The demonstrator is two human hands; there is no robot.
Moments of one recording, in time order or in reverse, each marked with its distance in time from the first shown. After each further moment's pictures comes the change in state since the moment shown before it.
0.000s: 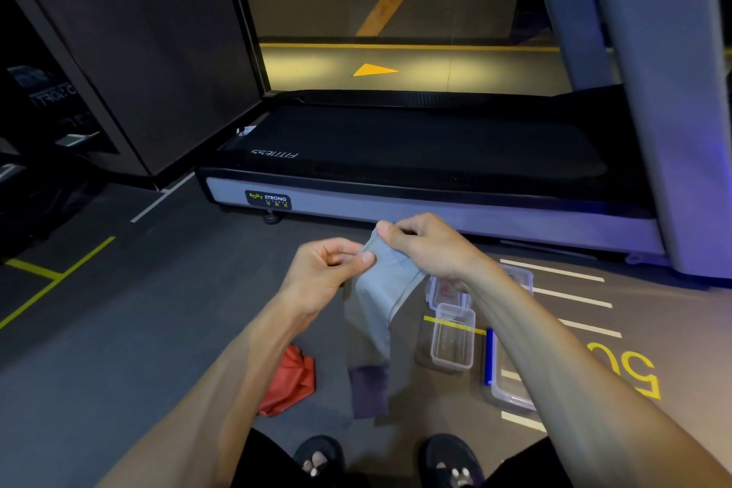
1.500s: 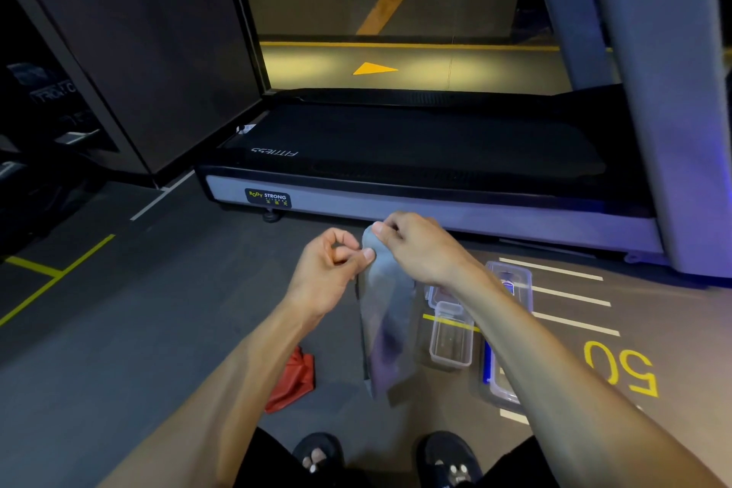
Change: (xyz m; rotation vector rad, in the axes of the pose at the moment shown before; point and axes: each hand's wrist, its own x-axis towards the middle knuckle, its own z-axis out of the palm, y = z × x) left_hand 0.010 -0.017 0.005 0.069 0.088 0.087; right_hand -0.009 -0.021 0.009 -0.367 0.050 -0.039
